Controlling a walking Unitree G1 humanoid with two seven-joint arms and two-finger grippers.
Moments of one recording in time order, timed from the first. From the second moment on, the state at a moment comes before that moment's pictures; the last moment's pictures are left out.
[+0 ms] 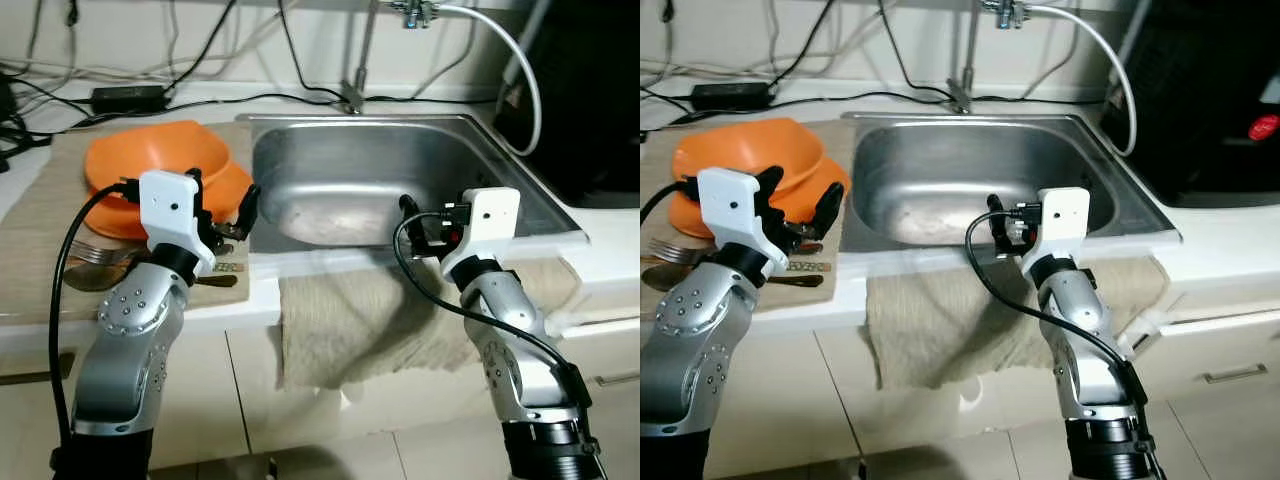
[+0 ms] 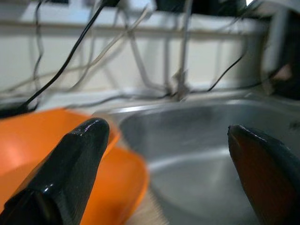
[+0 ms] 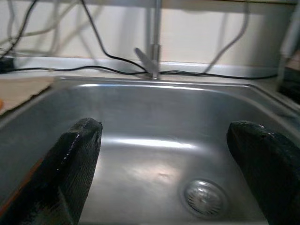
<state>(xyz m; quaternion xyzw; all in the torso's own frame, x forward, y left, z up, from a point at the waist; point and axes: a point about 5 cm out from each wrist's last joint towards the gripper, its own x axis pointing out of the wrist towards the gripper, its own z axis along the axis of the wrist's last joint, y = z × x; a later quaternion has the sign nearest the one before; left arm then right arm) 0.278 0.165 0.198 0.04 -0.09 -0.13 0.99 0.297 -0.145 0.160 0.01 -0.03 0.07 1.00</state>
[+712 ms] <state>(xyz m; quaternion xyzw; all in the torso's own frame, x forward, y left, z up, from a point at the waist) 0.274 0.167 0.209 0.04 -0.12 -0.11 0.99 0.295 -0.140 0.163 0.01 -0.04 0.11 0.99</state>
